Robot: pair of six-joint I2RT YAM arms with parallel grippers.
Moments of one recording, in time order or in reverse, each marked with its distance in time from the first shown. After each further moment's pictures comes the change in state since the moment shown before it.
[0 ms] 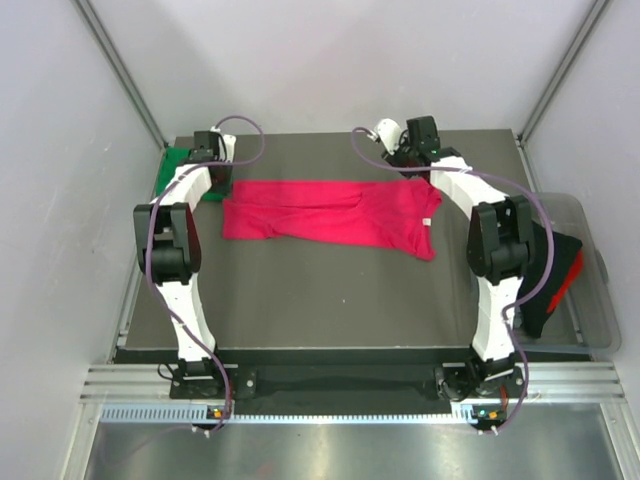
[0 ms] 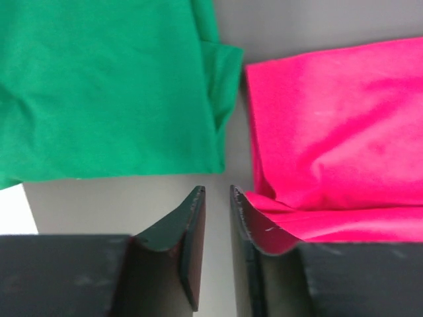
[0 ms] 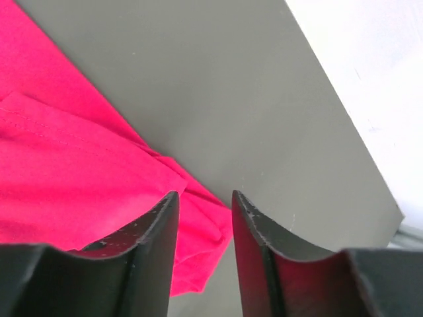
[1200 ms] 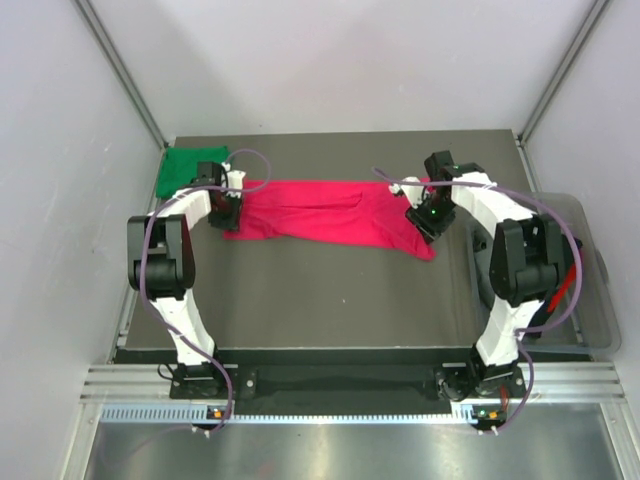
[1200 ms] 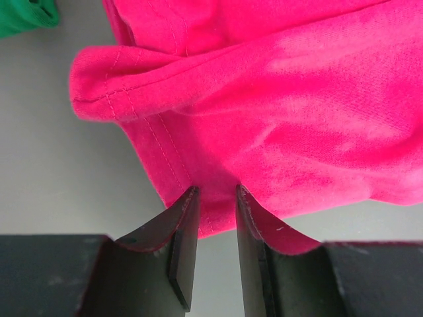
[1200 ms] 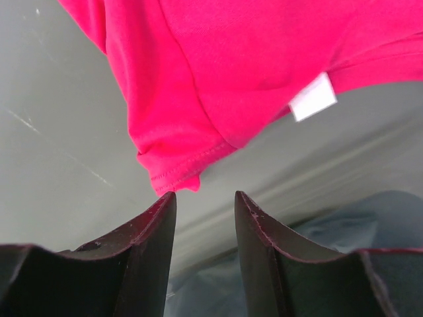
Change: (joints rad) left arm -0.001 -0.159 -0.352 -0.018 0.203 0.021; right arm -0.056 -0.249 -0.308 -0.597 -0.092 0.064
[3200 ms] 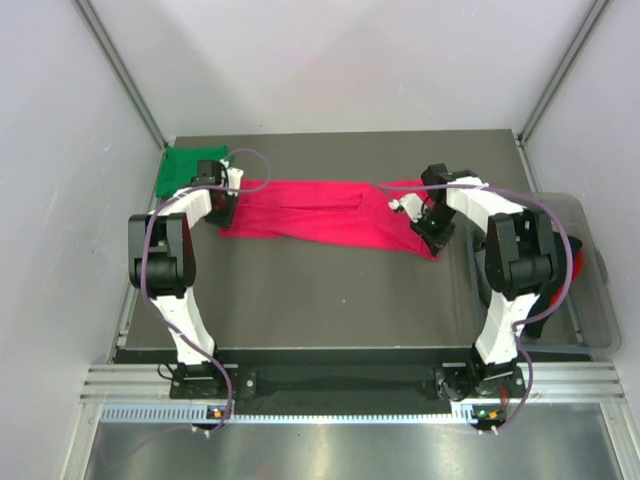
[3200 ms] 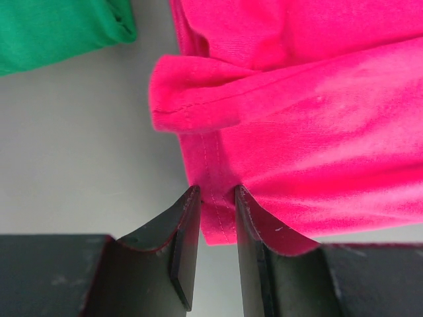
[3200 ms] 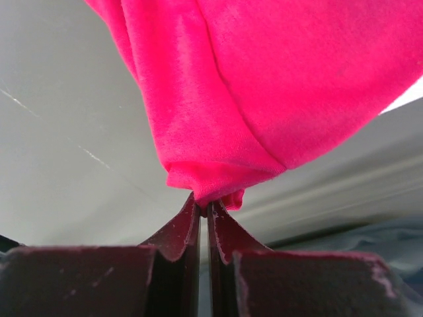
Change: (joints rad) left arm 0.000 0.016 0.011 0.049 -0.139 0.055; right arm -0.002 0.065 -0.051 -0.059 0.021 -0.017
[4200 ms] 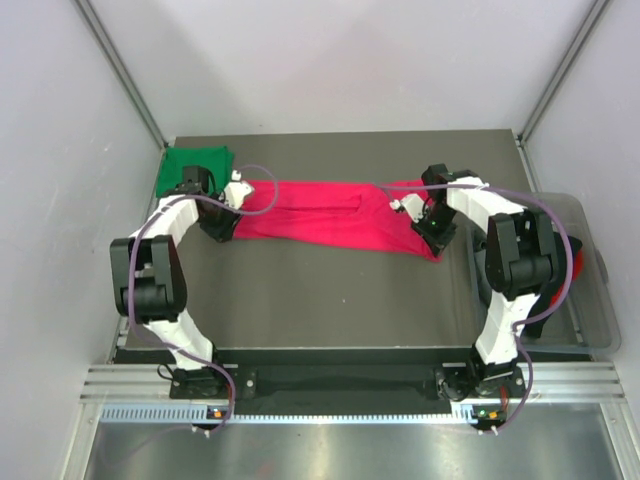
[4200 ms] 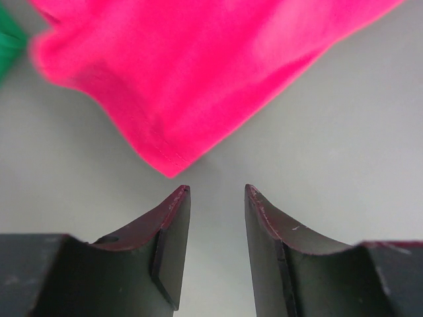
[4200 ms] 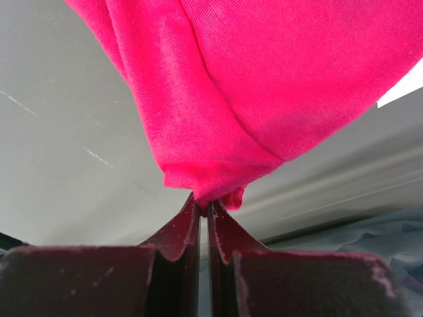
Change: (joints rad) left arm 0.041 -0.234 -0.104 -0.184 0.291 0.435; right arm -0.002 -0.002 0.000 -0.008 0.022 0.020
